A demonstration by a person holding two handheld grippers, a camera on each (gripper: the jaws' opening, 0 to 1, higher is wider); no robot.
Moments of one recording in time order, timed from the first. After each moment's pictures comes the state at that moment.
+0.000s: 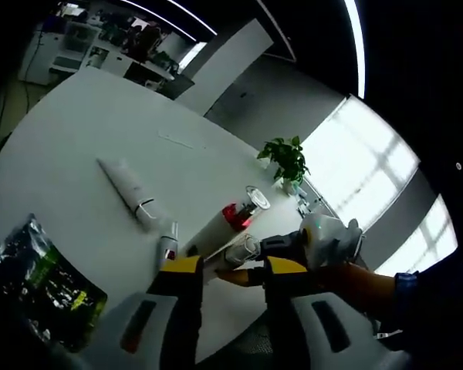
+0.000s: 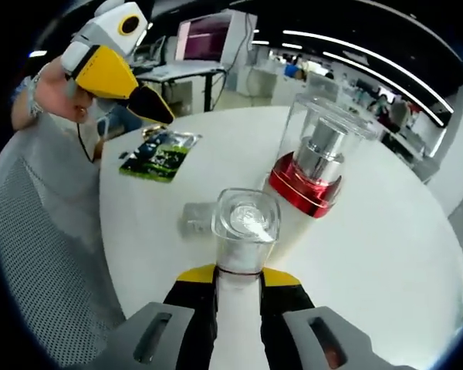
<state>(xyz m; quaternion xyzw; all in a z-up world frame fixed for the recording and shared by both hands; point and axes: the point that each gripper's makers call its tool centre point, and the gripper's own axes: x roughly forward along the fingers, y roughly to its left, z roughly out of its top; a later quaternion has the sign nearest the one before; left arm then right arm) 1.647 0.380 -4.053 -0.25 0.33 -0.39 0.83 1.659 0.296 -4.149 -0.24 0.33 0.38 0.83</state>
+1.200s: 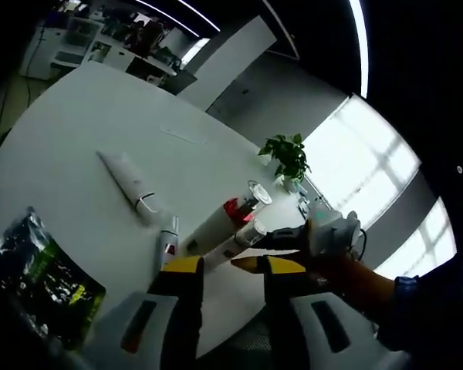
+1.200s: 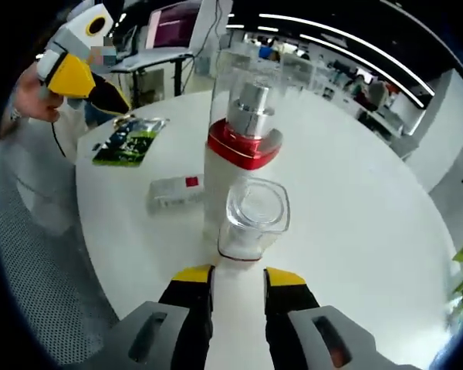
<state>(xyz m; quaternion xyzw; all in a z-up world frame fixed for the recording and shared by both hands) 1.643 0.380 -4.057 -0.25 0.34 -0.38 0.82 1.664 0.251 -4.141 -0.21 0.37 0.29 0.86</state>
